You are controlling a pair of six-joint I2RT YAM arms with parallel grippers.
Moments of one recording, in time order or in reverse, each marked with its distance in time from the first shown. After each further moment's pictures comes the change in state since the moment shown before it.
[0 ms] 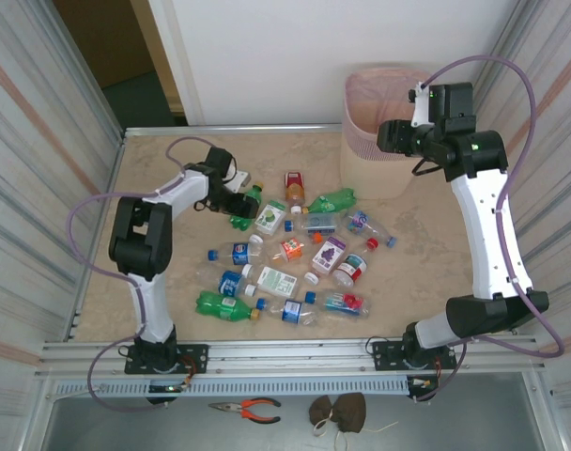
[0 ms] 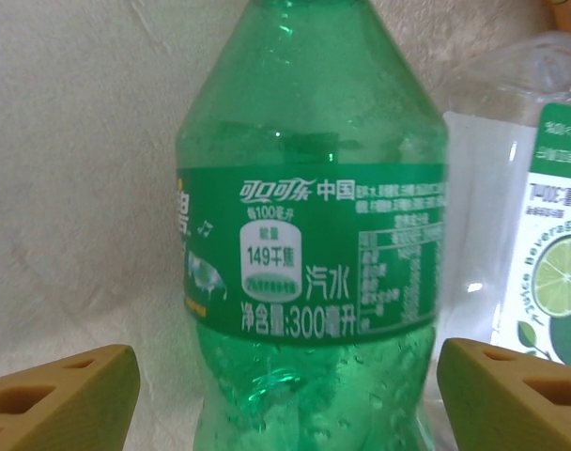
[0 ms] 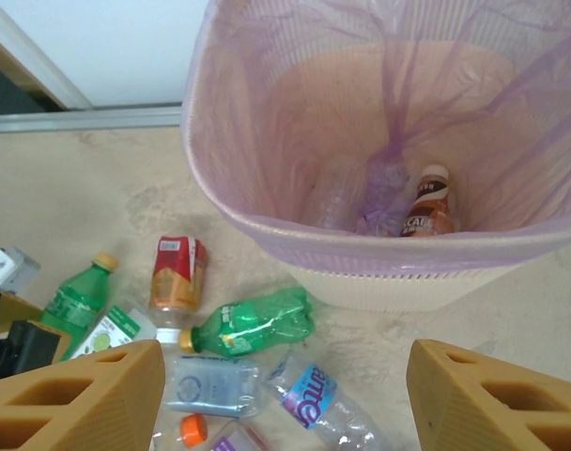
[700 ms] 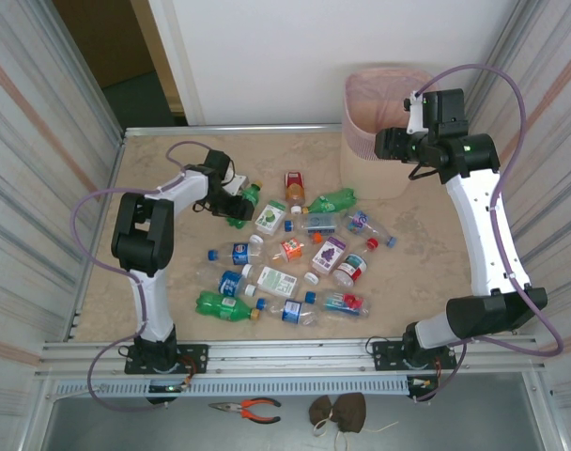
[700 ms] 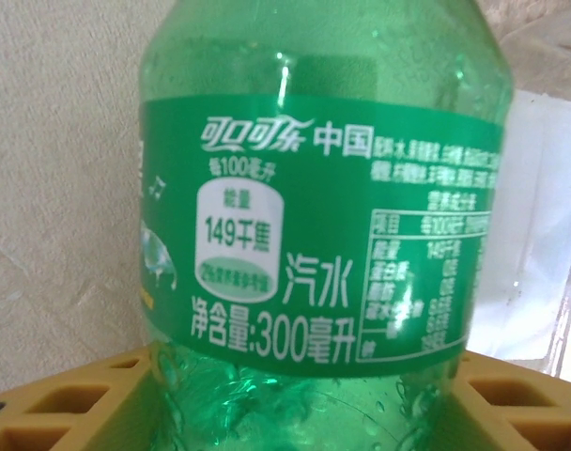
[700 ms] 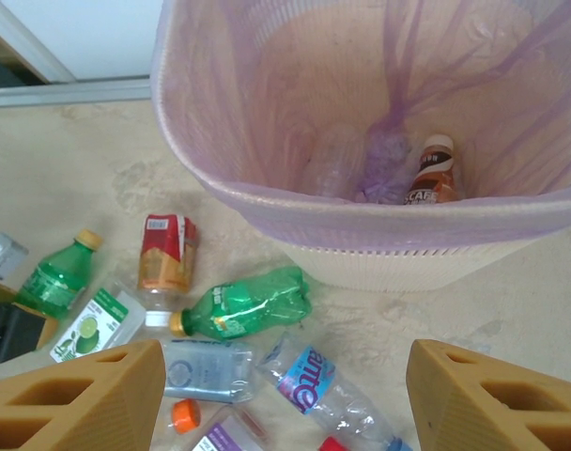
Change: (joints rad) left arm 0.019 0.032 0.001 -0.015 0.026 -0.001; right arm 0.002 -0.002 -0.072 0.023 -0.001 0.007
